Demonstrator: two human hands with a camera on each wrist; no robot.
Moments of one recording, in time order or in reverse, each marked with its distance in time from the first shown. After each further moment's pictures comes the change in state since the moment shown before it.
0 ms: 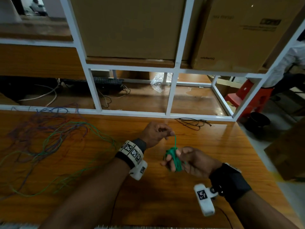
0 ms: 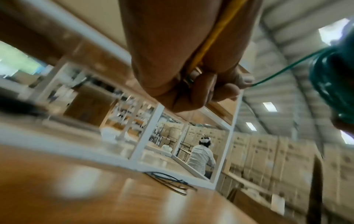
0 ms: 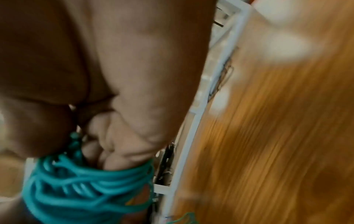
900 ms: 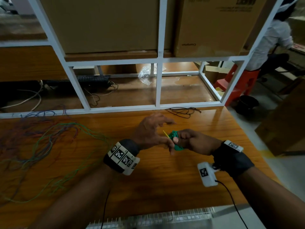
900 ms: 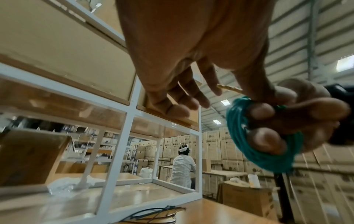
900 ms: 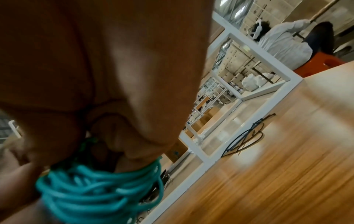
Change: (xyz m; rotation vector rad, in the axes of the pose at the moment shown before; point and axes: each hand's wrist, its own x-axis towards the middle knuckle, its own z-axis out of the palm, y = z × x) left_hand -0.028 0.039 0.011 0.403 -0.100 0.412; right_hand -0.031 -0.024 -0.011 -0.697 0.323 0.021
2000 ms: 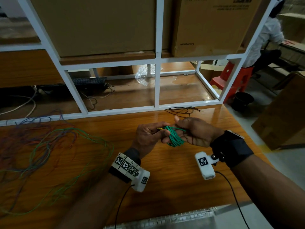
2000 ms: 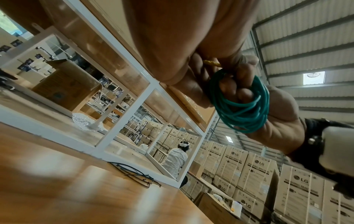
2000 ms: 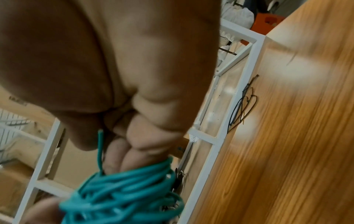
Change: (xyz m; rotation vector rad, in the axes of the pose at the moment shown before) left_hand -0.018 -0.018 0.023 -0.990 0.265 -0.197; right_hand 0.017 -0.034 -0.007 0.643 0.030 0.106
